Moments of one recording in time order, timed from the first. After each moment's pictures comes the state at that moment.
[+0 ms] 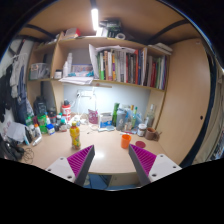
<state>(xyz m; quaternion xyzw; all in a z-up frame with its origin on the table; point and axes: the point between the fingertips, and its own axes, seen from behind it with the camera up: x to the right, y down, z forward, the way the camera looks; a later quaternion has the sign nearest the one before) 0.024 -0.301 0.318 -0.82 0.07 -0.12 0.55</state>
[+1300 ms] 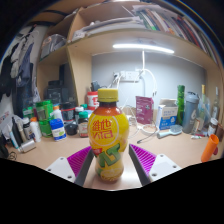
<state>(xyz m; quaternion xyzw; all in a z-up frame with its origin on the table) -0.135 0.092 0.064 -0.80 -0.03 0.04 0.60</state>
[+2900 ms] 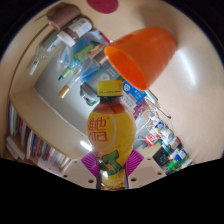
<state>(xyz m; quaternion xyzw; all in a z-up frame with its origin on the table) 0.121 0.090 0.219 -0.32 0.59 0.71 0.22</state>
